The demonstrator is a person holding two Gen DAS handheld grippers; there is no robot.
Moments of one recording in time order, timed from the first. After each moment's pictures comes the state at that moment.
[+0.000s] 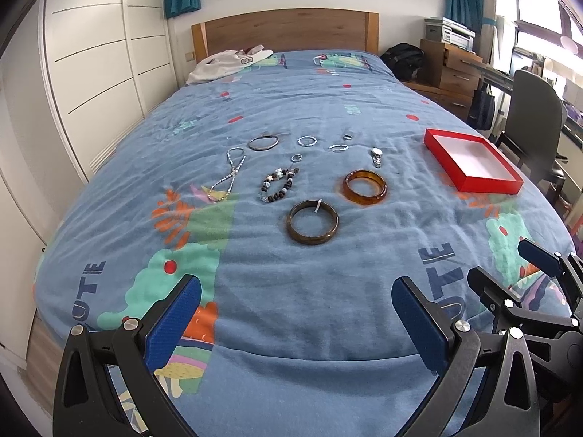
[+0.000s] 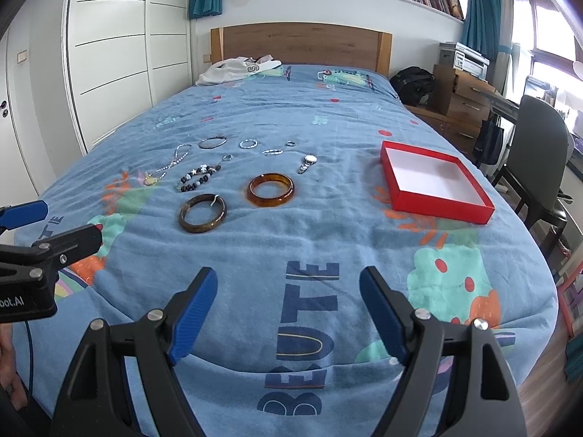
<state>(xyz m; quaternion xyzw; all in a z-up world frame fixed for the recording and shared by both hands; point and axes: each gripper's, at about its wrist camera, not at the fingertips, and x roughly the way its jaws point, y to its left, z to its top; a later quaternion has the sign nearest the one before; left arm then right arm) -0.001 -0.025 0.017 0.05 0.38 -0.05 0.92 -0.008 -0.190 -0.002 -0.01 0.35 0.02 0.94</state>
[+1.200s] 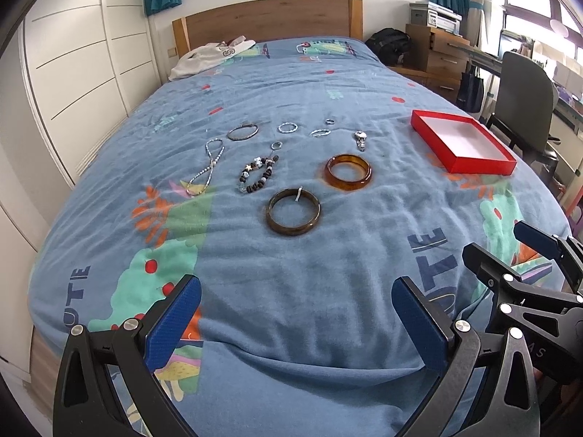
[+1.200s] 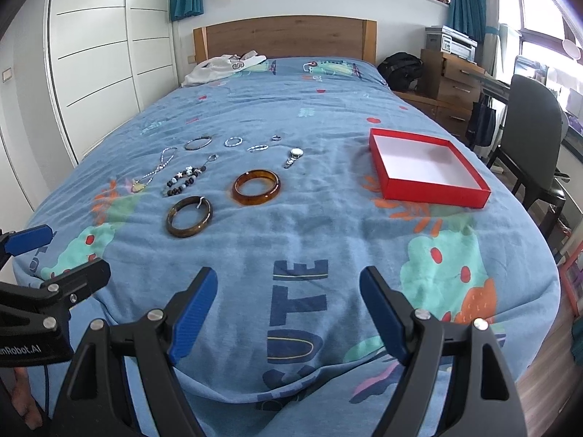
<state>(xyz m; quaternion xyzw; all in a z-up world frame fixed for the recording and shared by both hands) 0.009 -0.040 0.000 0.06 0.40 -0.07 0.91 0.000 -0.208 -0.004 0.02 0.36 0.01 0.93</state>
